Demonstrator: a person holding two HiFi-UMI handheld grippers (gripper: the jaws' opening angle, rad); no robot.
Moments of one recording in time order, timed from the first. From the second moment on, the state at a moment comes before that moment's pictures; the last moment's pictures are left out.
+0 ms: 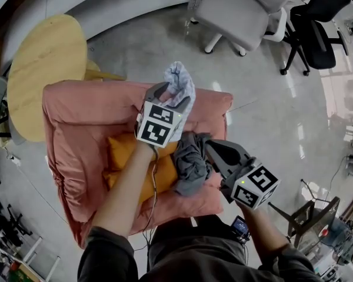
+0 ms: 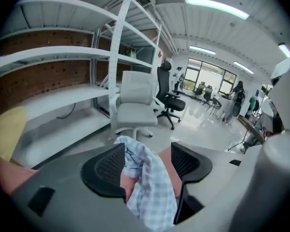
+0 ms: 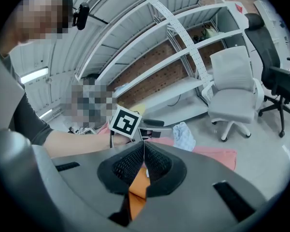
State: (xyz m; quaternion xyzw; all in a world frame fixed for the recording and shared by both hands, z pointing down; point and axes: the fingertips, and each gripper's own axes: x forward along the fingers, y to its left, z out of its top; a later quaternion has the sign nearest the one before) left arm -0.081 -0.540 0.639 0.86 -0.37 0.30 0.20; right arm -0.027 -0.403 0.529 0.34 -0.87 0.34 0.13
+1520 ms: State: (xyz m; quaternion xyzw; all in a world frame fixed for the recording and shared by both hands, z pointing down) left arm -0.097 -0.458 0.567 0.87 -0.39 0.22 0.19; right arm -0.044 -0.416 0.485 0.34 -0.89 0.26 0.13
